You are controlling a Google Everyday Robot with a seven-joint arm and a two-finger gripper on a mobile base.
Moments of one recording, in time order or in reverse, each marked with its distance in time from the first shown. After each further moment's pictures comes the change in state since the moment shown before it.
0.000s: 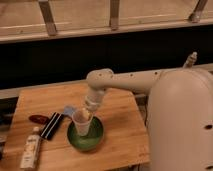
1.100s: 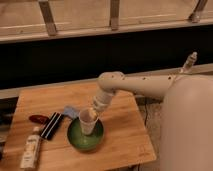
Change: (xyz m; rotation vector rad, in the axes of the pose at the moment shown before) arm 0.019 -0.017 -0.005 -0.058 -0.073 0.040
